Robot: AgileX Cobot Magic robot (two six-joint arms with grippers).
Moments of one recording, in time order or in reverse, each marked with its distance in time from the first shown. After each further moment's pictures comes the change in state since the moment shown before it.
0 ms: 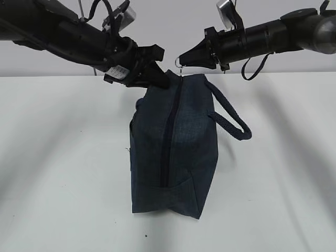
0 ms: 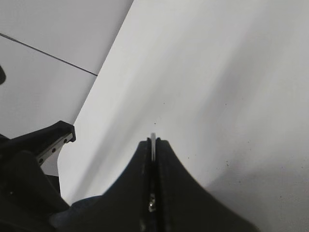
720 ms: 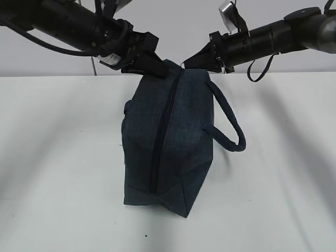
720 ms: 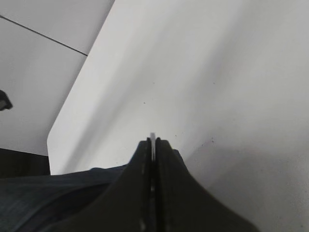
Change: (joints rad) left arm 0.000 -0.092 -0.005 0.031 0.087 0.092; right arm -0.019 0.002 -0.005 -0.076 0.033 0.000
